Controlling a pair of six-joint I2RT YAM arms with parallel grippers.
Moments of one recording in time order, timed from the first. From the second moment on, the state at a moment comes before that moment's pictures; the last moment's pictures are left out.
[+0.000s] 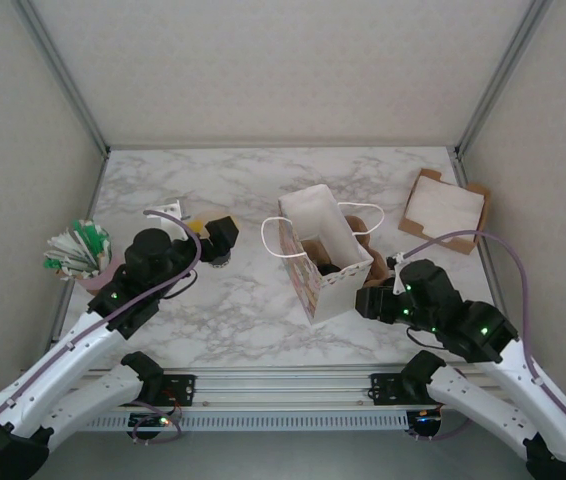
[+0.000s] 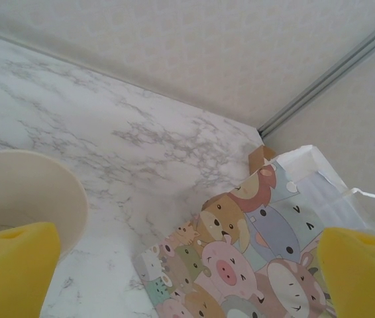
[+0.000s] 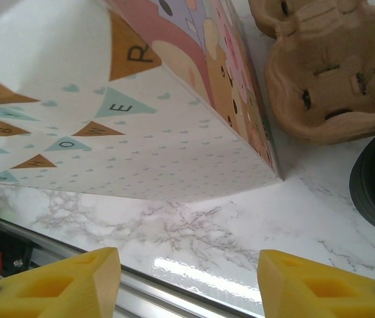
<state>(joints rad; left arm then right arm) -0.56 0.79 0.74 -0.17 -0.10 -0.67 0.76 0.61 0.87 -1.05 -0.01 0.66</state>
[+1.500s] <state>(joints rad) -0.56 0.84 0.62 -0.22 -0.04 -0.77 0.55 0.84 0.82 -0.98 -0.09 0.74</state>
